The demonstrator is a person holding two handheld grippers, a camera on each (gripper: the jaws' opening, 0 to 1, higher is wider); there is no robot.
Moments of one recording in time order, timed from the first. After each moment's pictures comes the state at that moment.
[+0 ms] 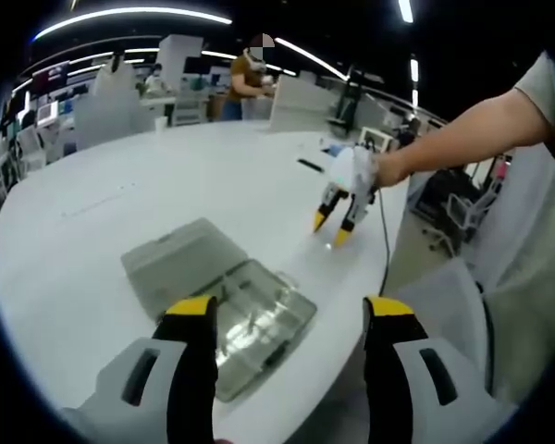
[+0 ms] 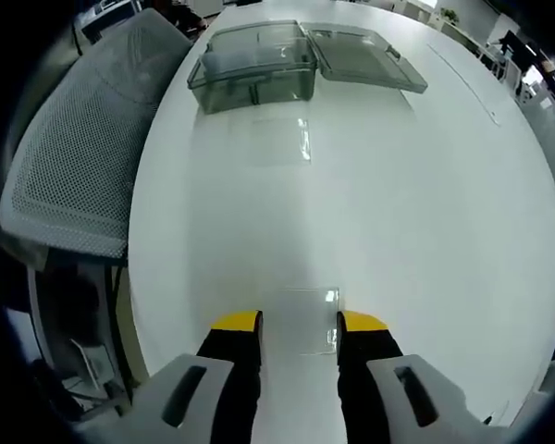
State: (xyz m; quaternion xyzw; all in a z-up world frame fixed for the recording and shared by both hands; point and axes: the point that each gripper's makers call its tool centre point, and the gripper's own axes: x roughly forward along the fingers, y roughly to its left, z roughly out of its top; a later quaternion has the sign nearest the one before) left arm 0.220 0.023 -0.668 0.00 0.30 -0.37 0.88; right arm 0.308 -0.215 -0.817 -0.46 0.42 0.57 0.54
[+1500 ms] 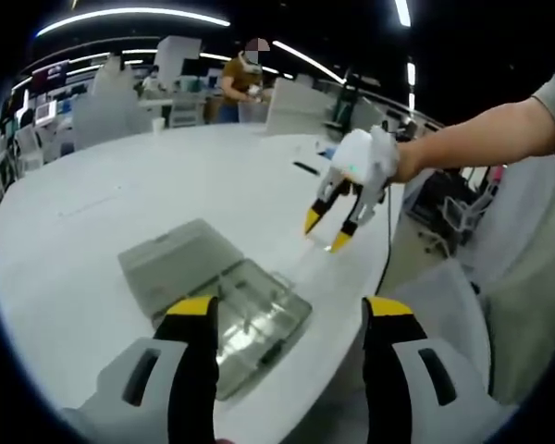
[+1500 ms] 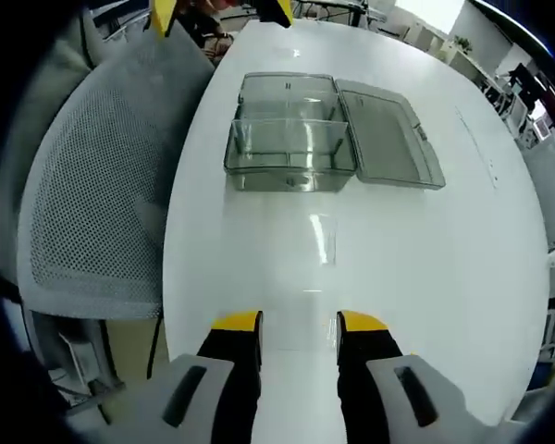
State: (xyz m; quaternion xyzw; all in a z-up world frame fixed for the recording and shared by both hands) left arm 0.217 0.022 -0.666 -0.01 0.30 -0.38 0.88; right arm 0.279 -0.144 -0.765 -0.48 0.36 0.59 0.54
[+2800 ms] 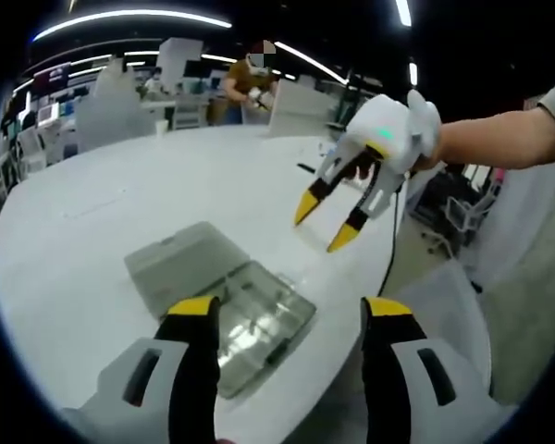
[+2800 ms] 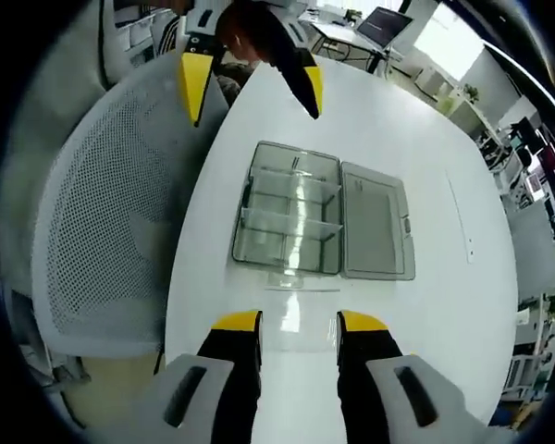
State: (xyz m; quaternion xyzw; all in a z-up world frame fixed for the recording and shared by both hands) left arm 0.221 0.029 -0.661 -0.01 0.29 -0.37 0.88; right arm 0.270 -0.075 -0.708 -0.50 0.26 0.61 0.55
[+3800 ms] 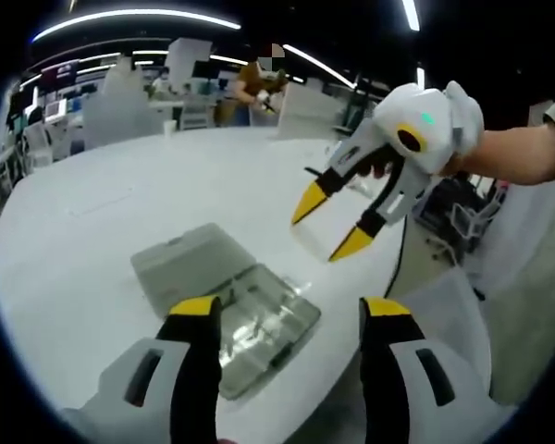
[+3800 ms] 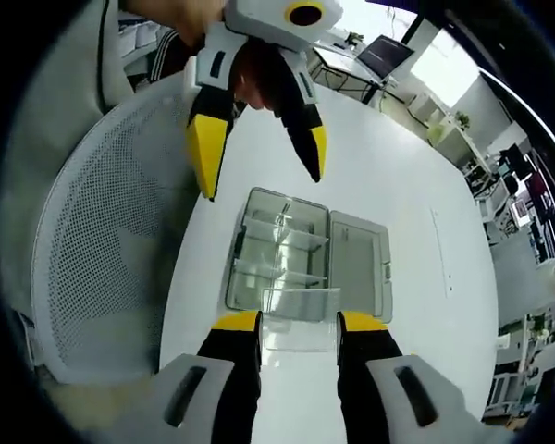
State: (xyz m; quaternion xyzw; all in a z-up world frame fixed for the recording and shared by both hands) left arm 0.230 0.032 -0.656 -0.02 0.29 -0.36 0.89; right arm 0.261 -0.035 -0.675 -0.50 0.20 0.62 0.57
